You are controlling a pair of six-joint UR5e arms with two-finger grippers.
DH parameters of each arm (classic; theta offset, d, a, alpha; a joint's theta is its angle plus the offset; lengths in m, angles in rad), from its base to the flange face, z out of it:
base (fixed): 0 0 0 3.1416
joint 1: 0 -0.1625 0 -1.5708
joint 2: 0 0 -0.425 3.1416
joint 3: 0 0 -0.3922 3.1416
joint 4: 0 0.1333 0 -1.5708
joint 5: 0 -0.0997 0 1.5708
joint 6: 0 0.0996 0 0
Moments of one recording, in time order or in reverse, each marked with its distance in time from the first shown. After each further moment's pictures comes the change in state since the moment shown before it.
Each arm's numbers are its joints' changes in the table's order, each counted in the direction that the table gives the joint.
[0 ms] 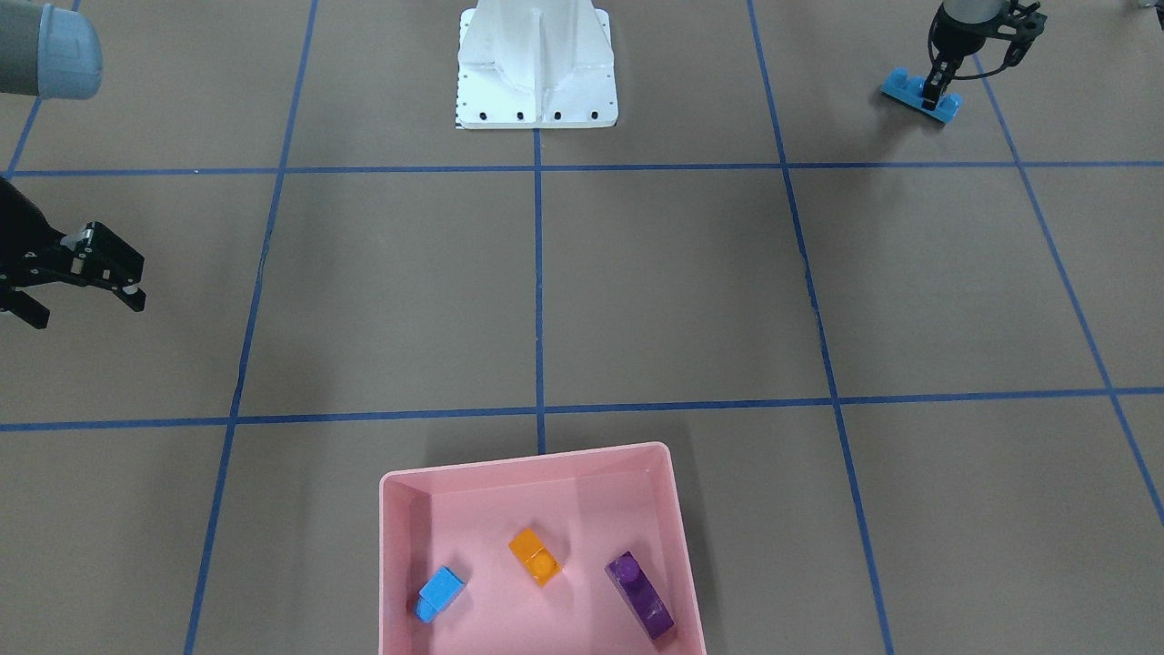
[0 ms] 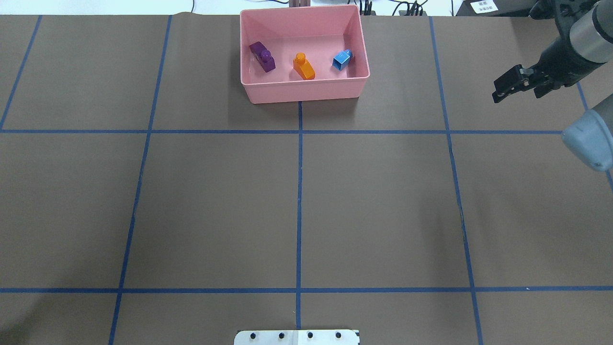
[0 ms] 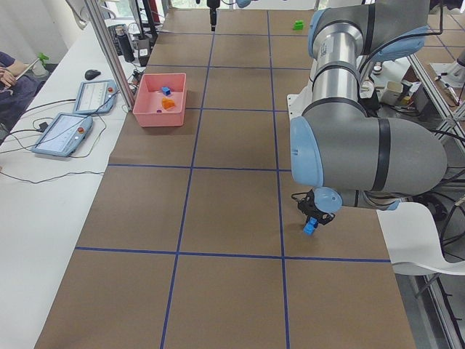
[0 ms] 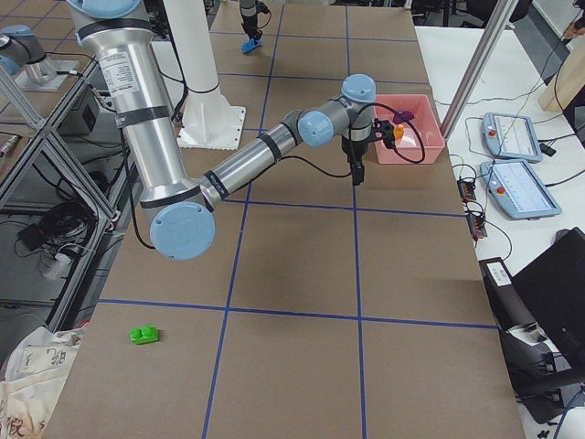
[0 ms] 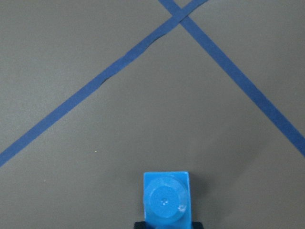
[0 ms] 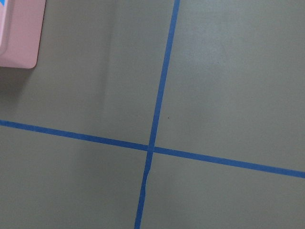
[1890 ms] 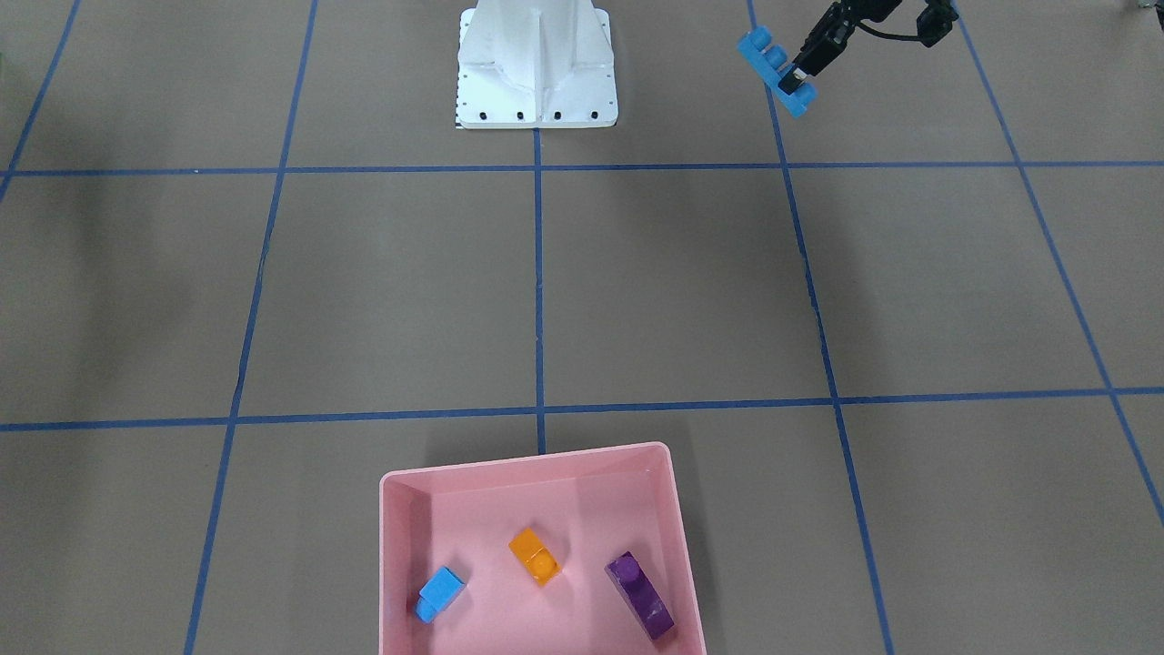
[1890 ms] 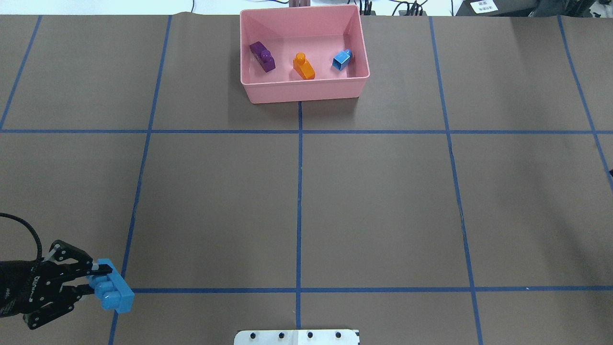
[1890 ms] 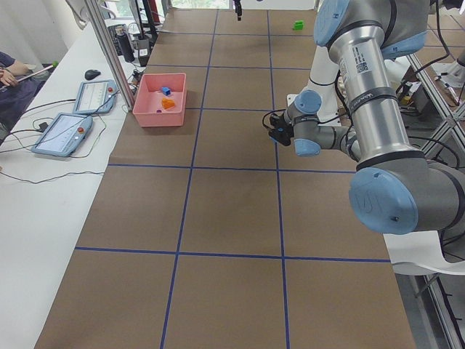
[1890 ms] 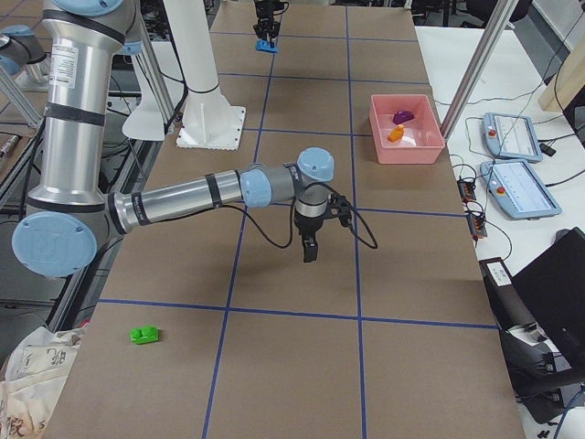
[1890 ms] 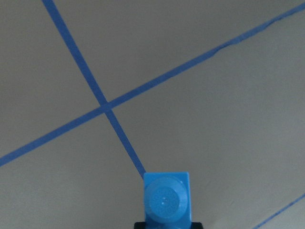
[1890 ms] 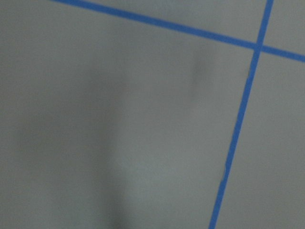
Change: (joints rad) left arm 0.594 -0.415 0.277 -0.046 0.305 0.210; right arm -0.135 -0.504 -0.093 0.011 0.008 -0.392
